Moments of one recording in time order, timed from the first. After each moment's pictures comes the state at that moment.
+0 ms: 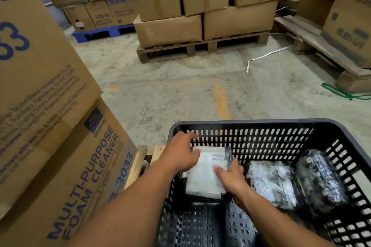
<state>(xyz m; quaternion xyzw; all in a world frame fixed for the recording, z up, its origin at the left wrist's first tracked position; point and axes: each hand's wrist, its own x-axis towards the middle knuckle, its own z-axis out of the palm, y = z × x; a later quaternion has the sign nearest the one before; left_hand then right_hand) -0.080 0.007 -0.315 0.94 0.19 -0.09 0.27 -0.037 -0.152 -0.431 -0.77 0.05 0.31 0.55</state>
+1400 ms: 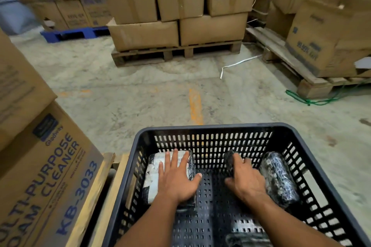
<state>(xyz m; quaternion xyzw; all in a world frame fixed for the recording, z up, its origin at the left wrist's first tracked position) -0.067 -0.074 -0.407 0.95 0.20 -0.12 0.20 0.000 -0.263 -0.393 -0.98 -0.08 0.16 0.13</state>
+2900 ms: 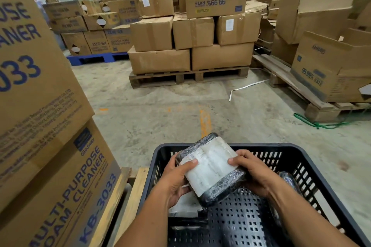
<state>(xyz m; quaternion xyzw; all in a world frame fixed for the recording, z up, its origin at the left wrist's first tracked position) -0.081 -0.041 -0.333 0.53 0.31 -0.01 0.79 0.023 -0.250 -0.323 -0.57 0.01 0.35 0.74</state>
